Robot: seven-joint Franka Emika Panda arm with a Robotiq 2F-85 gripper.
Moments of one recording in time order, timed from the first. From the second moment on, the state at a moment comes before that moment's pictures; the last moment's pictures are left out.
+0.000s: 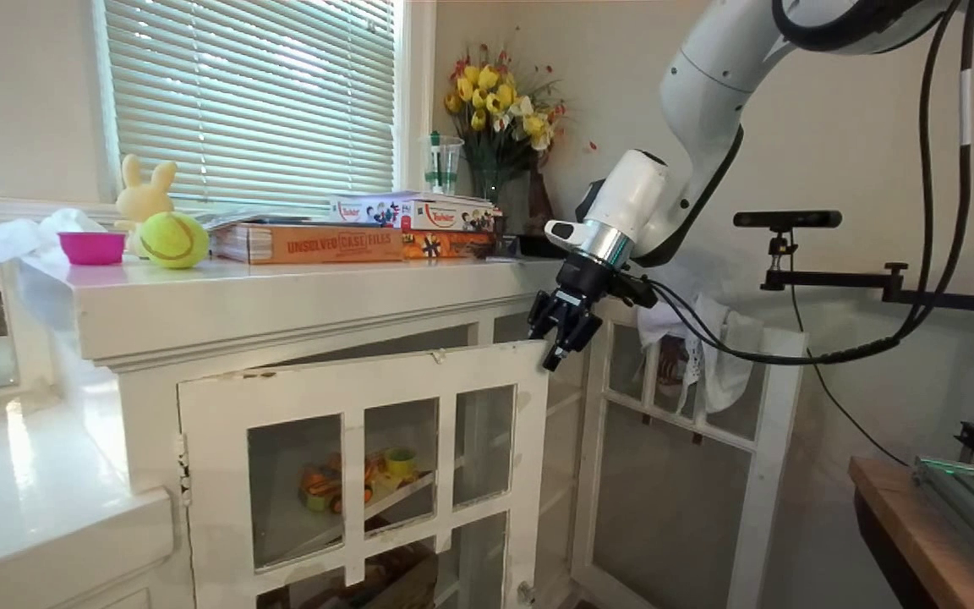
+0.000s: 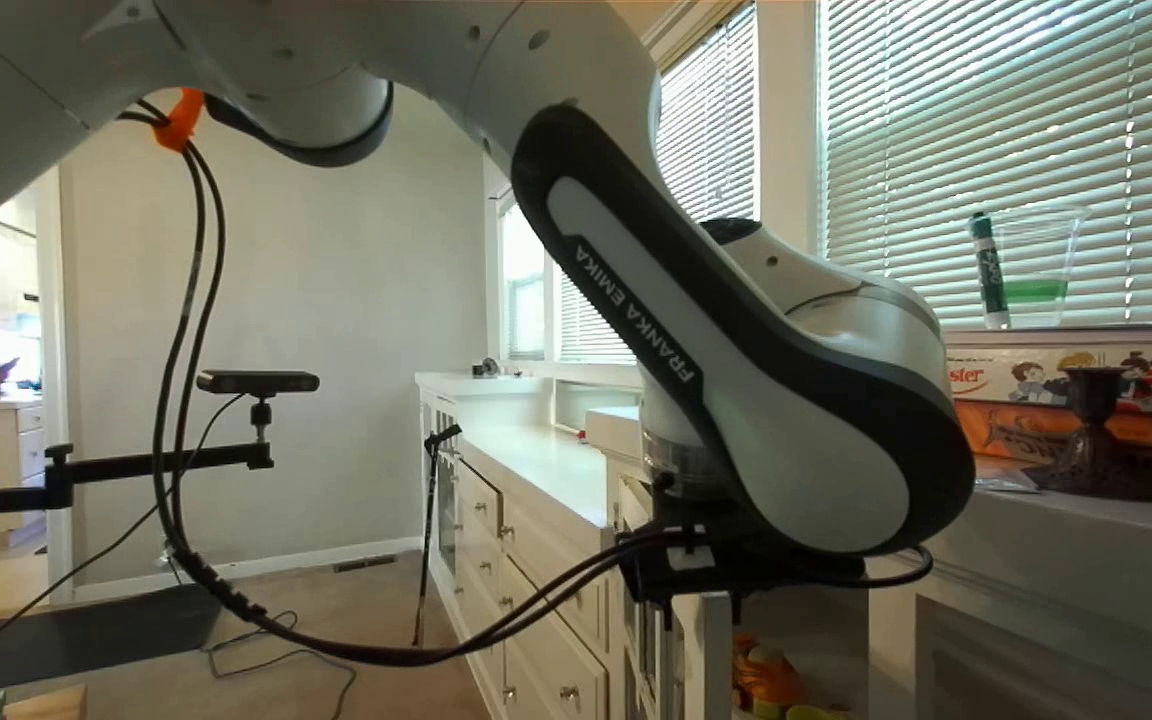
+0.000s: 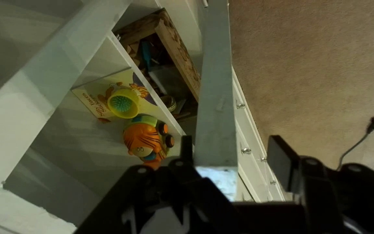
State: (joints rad) arm -0.27 0.74 -0.34 -1.63 -2.21 3.99 1.07
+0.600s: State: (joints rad) arm -0.22 0.78 -0.39 -1.56 -2.21 4.05 1.07
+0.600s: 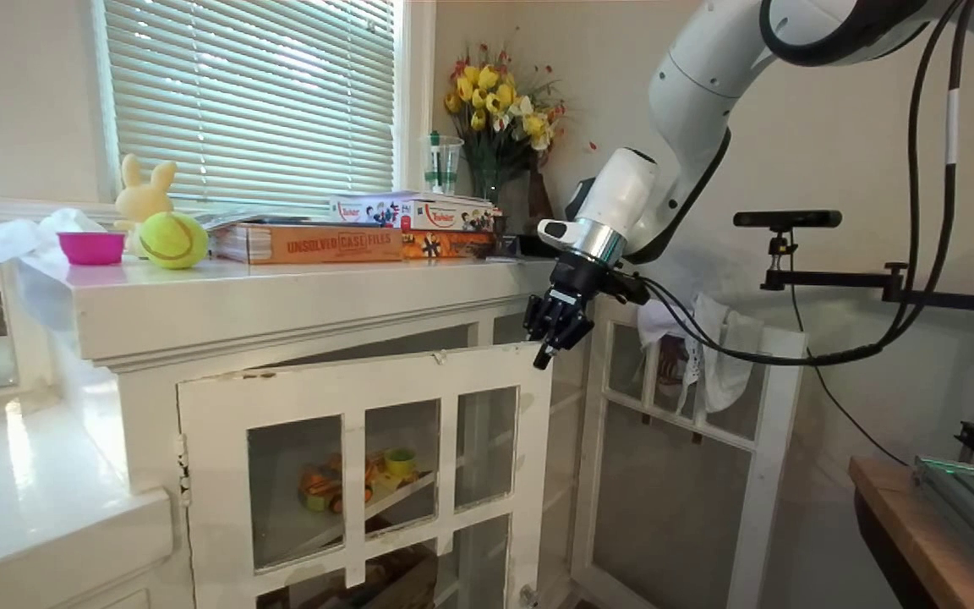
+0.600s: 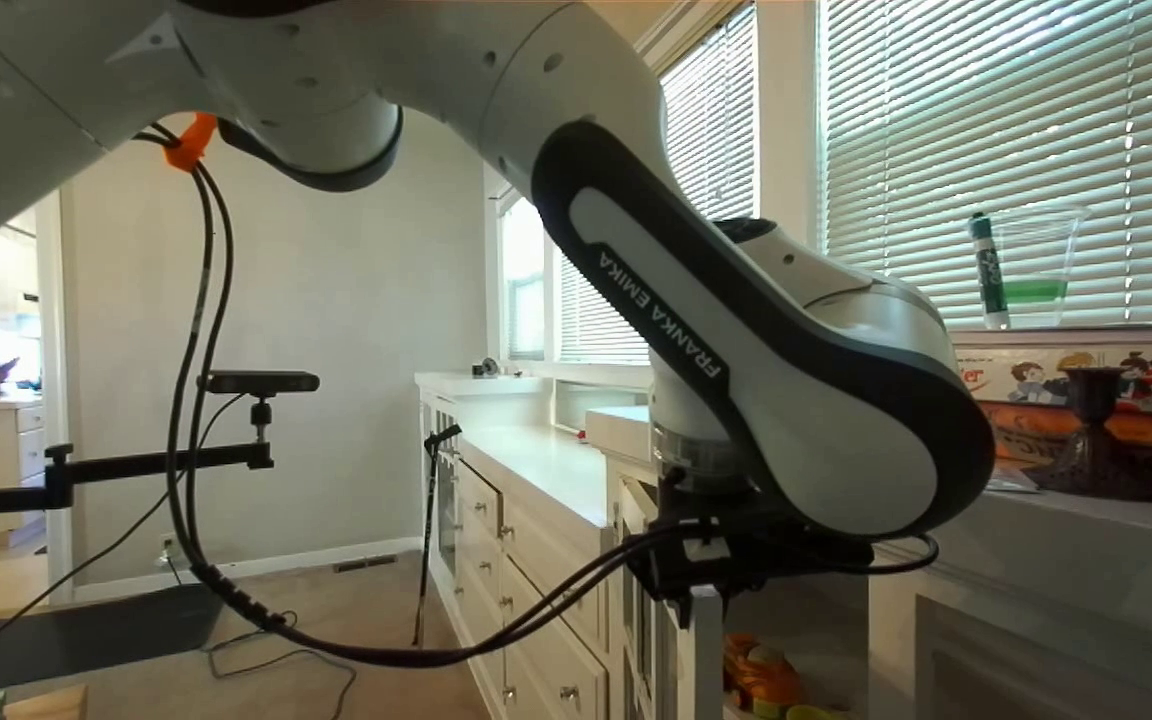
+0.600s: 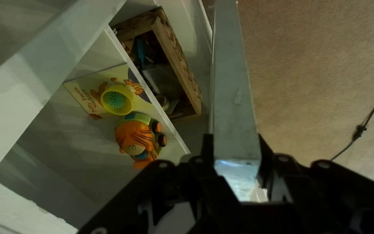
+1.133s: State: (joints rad) arm -0.09 0.78 -0.50 -1.55 -2.30 4.05 1.16
